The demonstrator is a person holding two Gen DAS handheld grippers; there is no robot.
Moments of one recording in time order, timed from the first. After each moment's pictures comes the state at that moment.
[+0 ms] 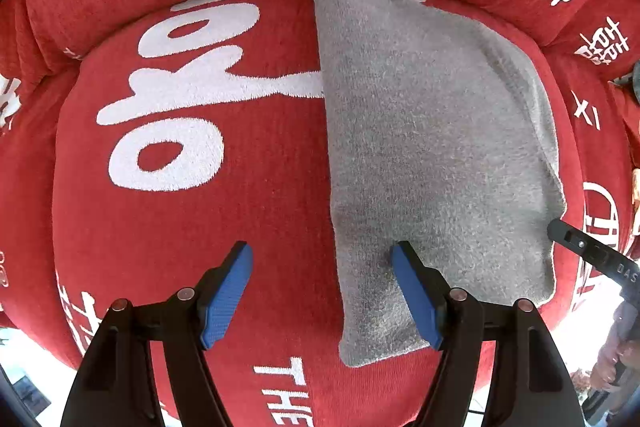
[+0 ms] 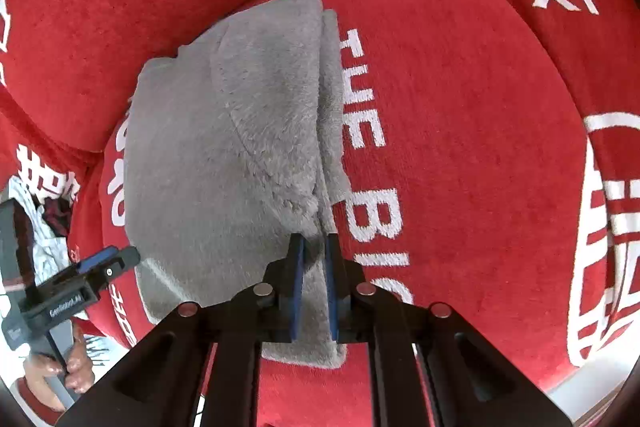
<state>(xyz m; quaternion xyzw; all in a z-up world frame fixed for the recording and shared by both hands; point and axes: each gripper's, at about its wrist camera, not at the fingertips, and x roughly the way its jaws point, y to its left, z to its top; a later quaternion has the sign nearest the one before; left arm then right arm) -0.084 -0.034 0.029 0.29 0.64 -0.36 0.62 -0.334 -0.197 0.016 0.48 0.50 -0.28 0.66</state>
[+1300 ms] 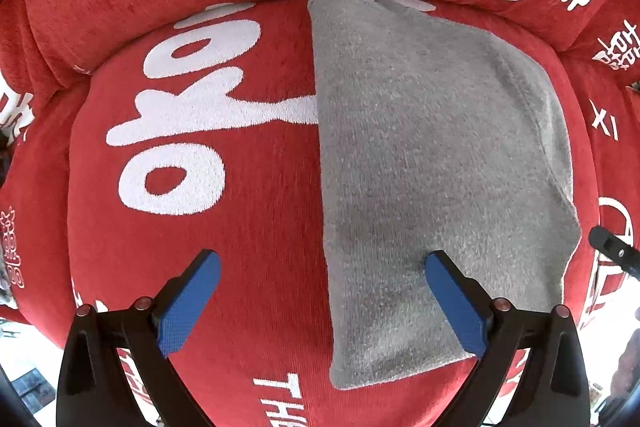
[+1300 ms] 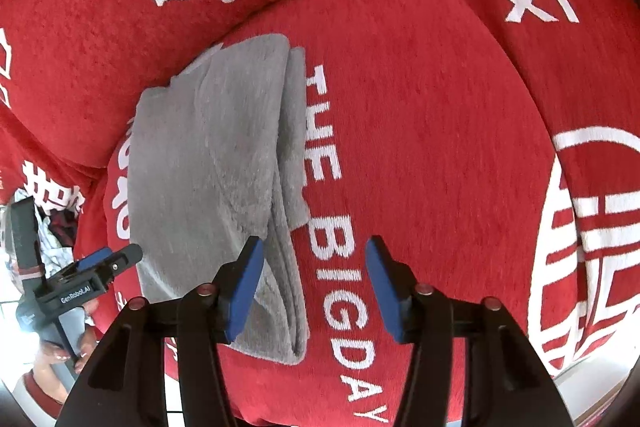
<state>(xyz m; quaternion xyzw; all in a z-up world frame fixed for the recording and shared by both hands) -0.088 -0.055 0.033 0.31 0.63 -0.33 0.63 -0.357 -0.230 0.030 0.49 0.49 -0.29 0.66</state>
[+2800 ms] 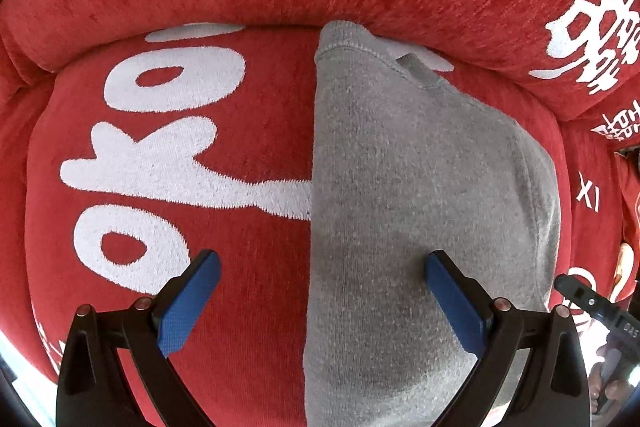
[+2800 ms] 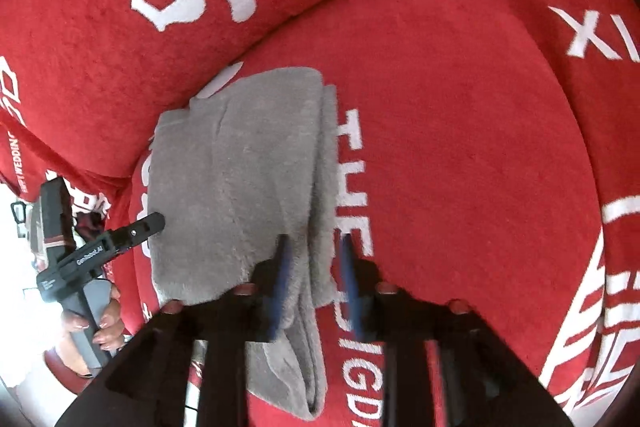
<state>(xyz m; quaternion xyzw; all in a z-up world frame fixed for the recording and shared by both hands) -0.035 -0.105 -0.002 0.22 0.66 -0.34 0.63 -0.339 -0.277 0.013 0.53 0.46 -0.23 0.67</state>
